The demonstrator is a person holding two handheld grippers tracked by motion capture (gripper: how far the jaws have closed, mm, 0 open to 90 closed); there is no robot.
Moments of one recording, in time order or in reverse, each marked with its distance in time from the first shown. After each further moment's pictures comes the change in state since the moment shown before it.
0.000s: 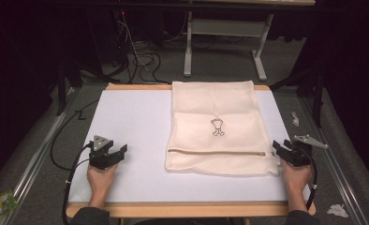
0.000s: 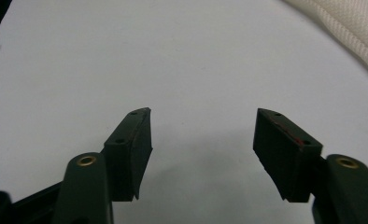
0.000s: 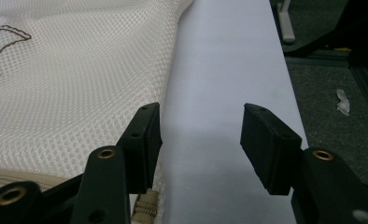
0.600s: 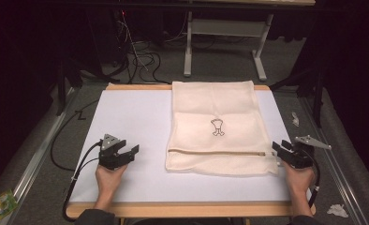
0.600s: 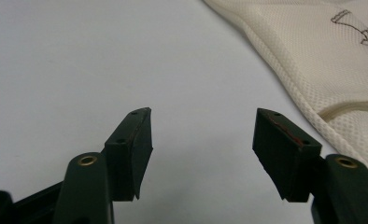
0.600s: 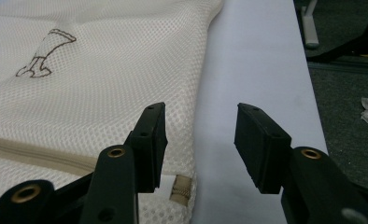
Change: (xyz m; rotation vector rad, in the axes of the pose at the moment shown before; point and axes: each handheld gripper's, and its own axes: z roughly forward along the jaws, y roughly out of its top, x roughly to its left) left arm -0.039 0.017 -0.005 0.011 -0.140 0.015; right arm 0.007 0.005 -0.018 -0.004 0.085 -0.034
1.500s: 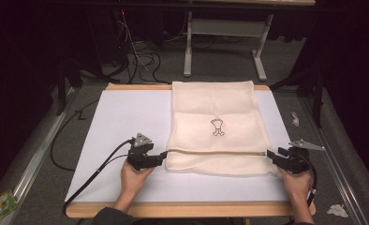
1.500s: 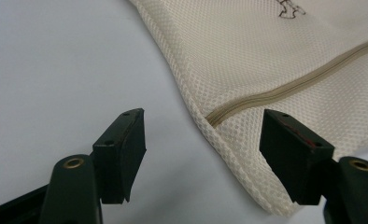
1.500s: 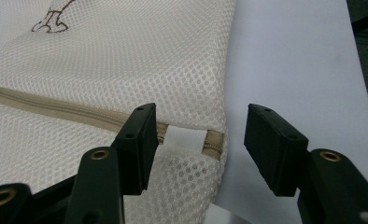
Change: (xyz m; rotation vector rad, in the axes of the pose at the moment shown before) left arm -0.075 0.022 0.035 0.131 -0.132 0.078; right arm 0.011 -0.010 -0.002 0.126 0.044 -0.015
